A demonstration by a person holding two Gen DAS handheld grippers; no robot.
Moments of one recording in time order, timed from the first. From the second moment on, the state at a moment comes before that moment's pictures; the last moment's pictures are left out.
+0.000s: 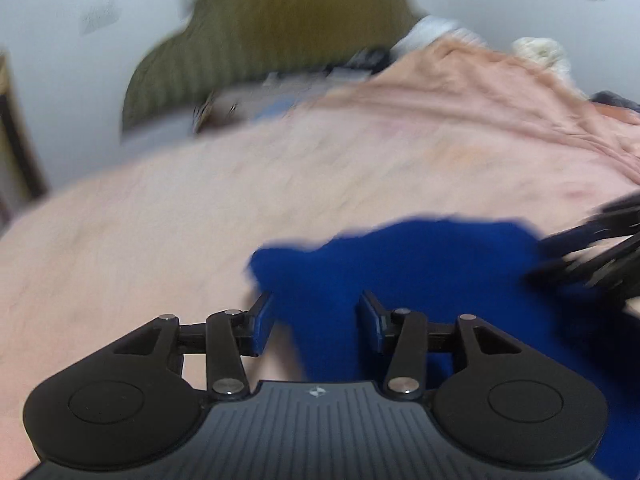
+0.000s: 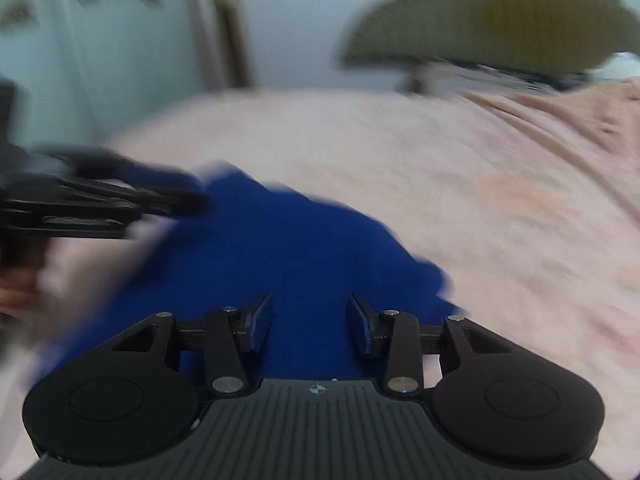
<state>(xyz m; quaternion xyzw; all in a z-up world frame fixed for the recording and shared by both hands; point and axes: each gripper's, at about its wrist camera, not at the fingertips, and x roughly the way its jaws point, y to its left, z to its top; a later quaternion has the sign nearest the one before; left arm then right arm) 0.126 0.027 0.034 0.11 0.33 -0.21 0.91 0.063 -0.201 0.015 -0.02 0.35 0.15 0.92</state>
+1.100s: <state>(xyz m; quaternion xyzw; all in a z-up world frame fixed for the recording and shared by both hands) -0.074 0.074 0.022 0.20 0.25 -0.16 0.93 -0.083 -0.232 0.005 0.28 0.32 0.10 0.90</state>
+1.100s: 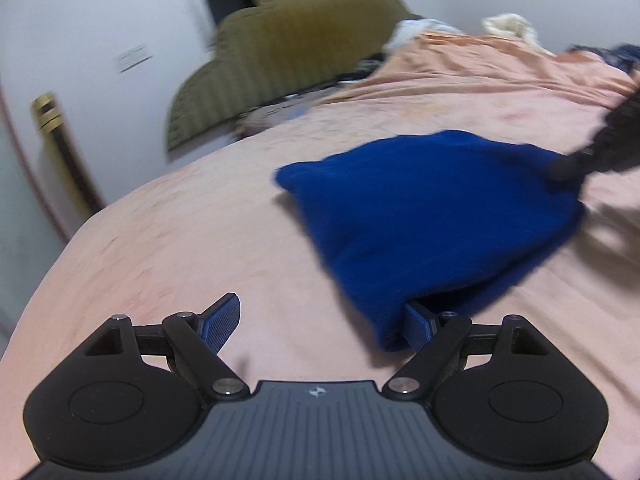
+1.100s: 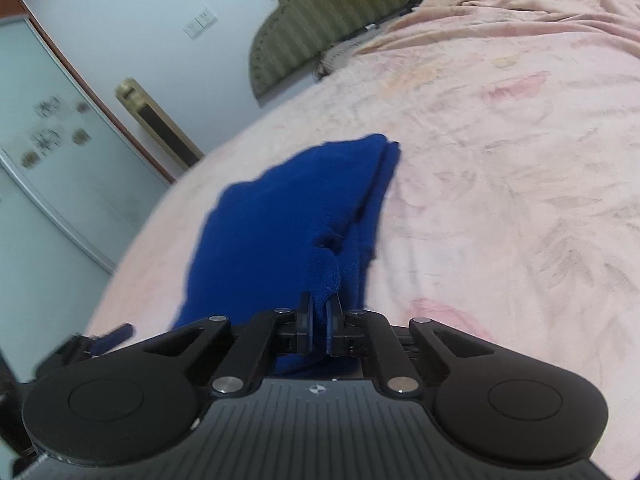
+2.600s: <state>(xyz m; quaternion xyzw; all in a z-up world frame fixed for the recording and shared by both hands) -0.105 0.081 0.011 0.04 0.37 -0.05 0.92 -0.139 -0.142 -0.003 0.05 0.28 -0.04 0.96</state>
